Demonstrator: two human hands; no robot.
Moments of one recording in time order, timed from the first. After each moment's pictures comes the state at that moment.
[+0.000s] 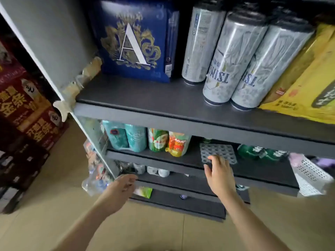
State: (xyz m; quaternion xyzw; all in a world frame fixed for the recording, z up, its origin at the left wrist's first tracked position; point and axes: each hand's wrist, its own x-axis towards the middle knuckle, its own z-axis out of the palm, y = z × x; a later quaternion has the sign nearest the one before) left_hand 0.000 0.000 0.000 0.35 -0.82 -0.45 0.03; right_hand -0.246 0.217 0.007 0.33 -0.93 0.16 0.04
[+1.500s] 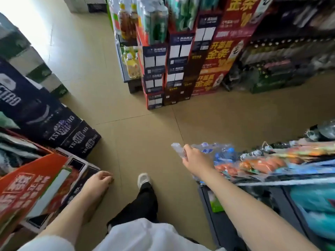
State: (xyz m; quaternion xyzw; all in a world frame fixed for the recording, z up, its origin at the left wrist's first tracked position) left_hand 0.420 0.037 -0.066 0.83 -0.33 -0.42 0.14; right_hand 0.128 -0.122 -0.011 0.80 -0.54 -0.09 -0.24
